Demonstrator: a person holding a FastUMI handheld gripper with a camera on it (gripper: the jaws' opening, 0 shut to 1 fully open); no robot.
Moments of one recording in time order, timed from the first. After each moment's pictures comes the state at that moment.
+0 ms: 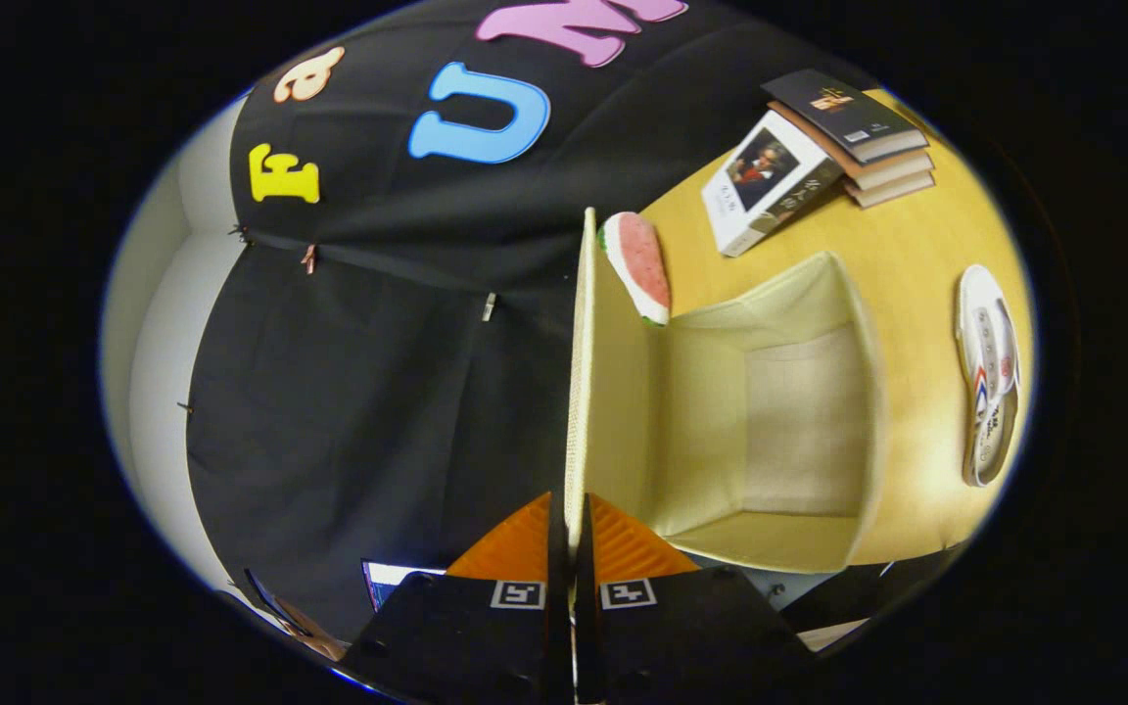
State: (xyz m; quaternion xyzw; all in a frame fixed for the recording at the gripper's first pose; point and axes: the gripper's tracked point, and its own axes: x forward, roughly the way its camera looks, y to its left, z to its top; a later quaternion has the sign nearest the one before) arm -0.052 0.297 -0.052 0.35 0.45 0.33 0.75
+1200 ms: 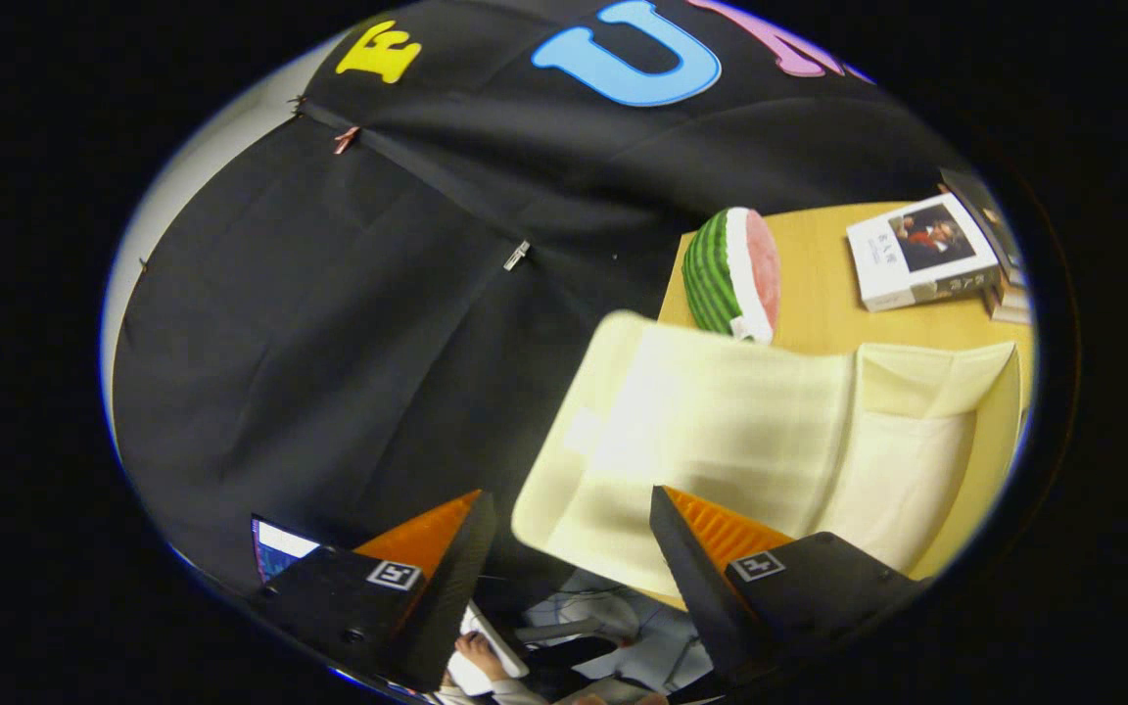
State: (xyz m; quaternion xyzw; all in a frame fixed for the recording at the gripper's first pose) arm -0.024 0.454 -0.090 0.17 0.40 0.36 0.82
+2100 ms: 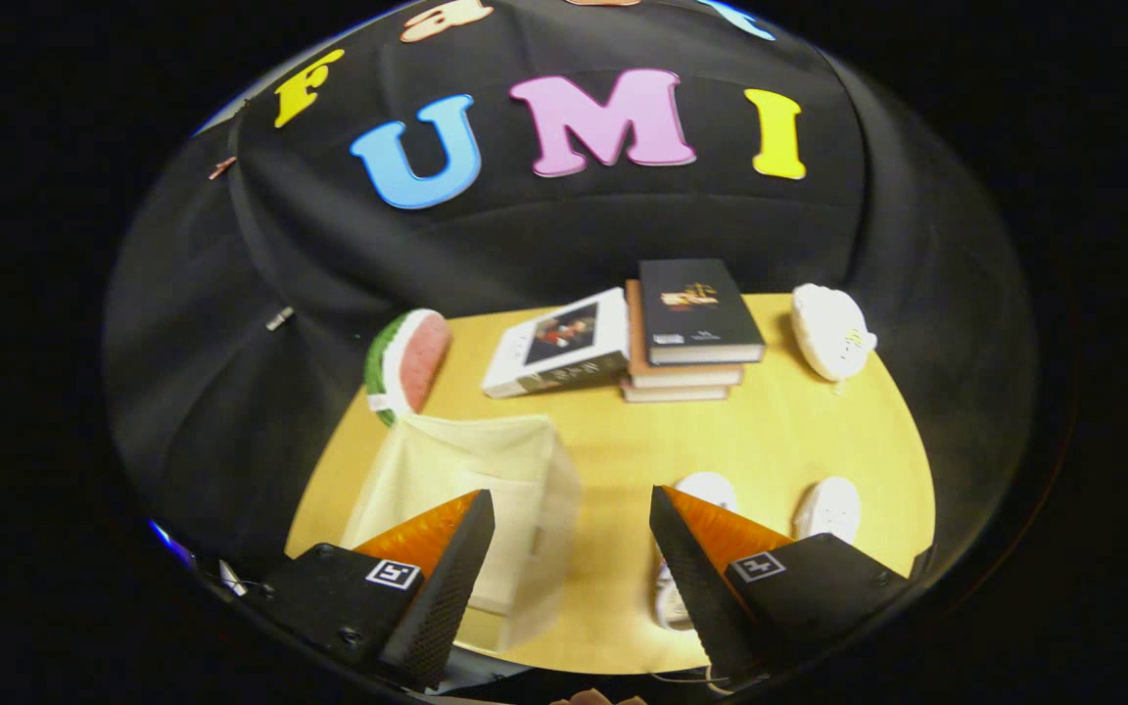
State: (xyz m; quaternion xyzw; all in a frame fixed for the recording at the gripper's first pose) arm 0.025 0.061 -0.135 0.02 0.32 0.05 0.94
